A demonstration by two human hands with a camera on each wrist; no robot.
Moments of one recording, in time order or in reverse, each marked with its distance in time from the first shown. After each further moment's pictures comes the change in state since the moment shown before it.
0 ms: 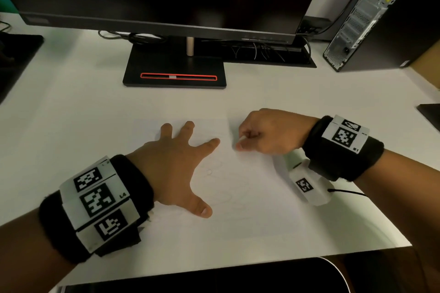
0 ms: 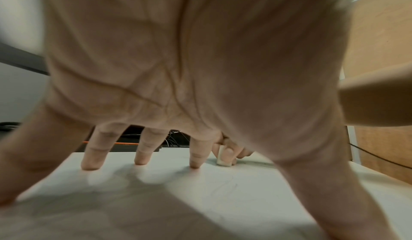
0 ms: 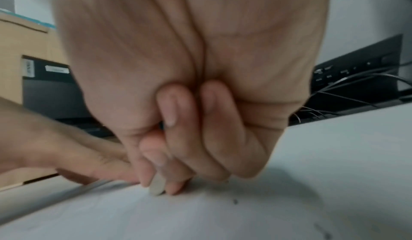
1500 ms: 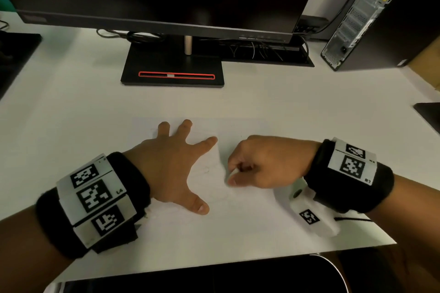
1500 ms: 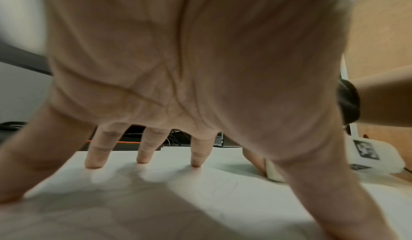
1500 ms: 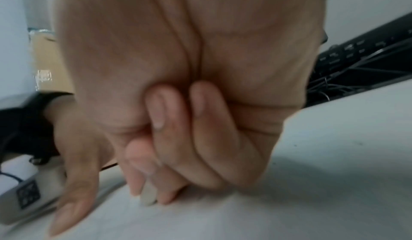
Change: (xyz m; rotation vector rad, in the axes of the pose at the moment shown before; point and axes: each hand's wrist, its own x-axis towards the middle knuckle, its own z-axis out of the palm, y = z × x) left_hand -0.001 0.000 0.000 -0.016 -0.015 -0.006; right_hand -0.023 -0.019 0.026 0.047 -0.071 -0.158
